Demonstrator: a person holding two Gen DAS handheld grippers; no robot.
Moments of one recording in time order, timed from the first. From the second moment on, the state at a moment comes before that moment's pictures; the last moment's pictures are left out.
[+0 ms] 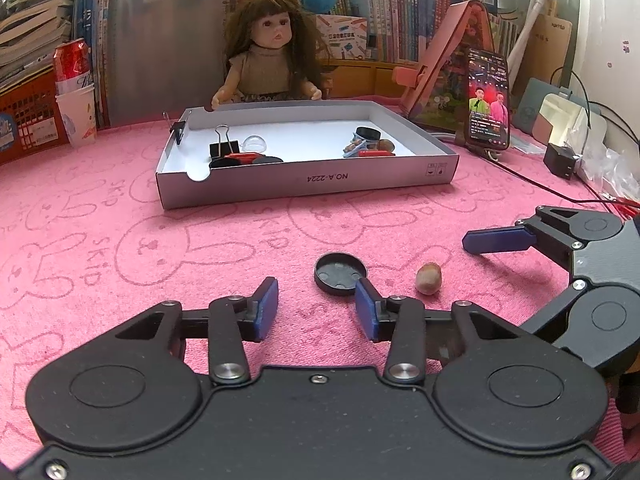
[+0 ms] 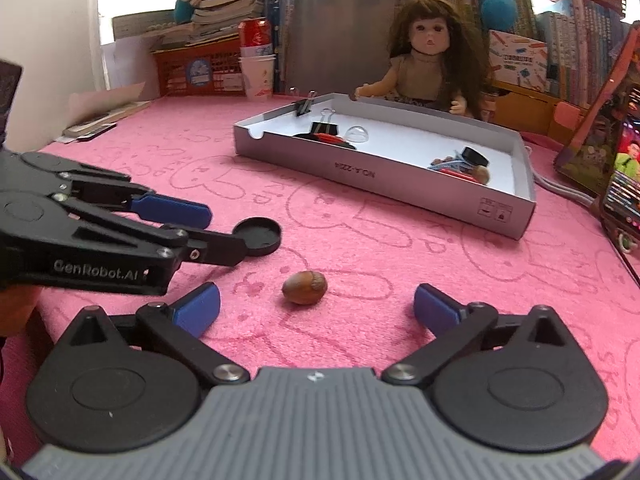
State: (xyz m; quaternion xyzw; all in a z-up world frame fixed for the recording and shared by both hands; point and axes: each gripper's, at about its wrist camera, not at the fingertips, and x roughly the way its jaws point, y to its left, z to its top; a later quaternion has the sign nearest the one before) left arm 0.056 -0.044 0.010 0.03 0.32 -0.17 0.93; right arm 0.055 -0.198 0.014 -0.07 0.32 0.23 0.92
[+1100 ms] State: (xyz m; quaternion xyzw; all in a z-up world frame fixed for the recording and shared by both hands) left arm 0.057 -0.045 0.013 0.02 0.31 -0.18 0.93; right arm 0.044 -0.185 0.022 -0.07 0.29 0.19 0.93
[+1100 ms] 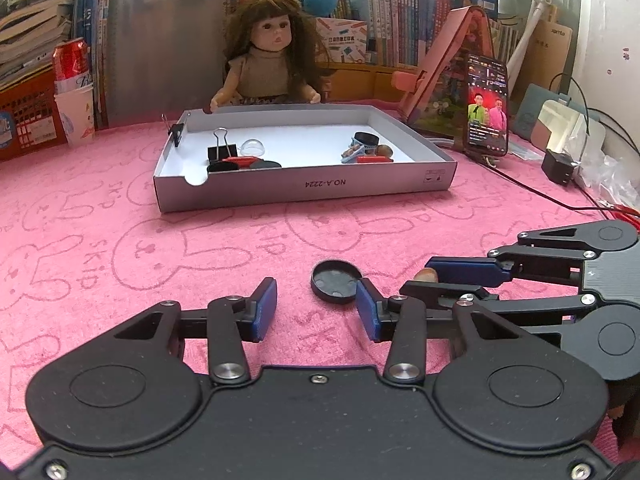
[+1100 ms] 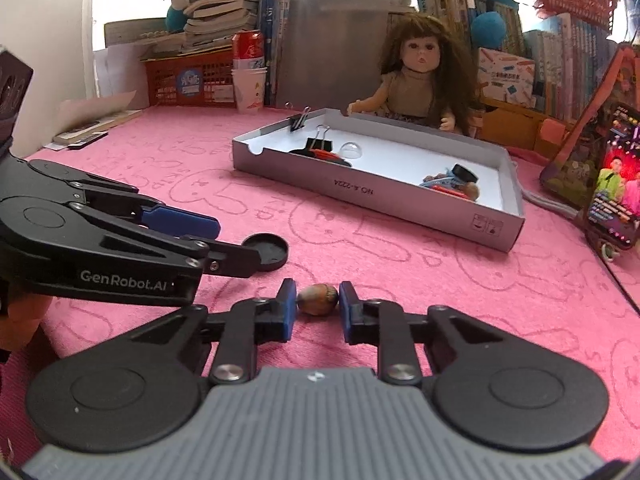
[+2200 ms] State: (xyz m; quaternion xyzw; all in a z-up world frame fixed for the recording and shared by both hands) left arm 0.066 -0.064 0.005 0.03 0.30 -0.15 0.94; right arm 0.053 -0.187 0.023 -0.05 0.28 0.13 0.95
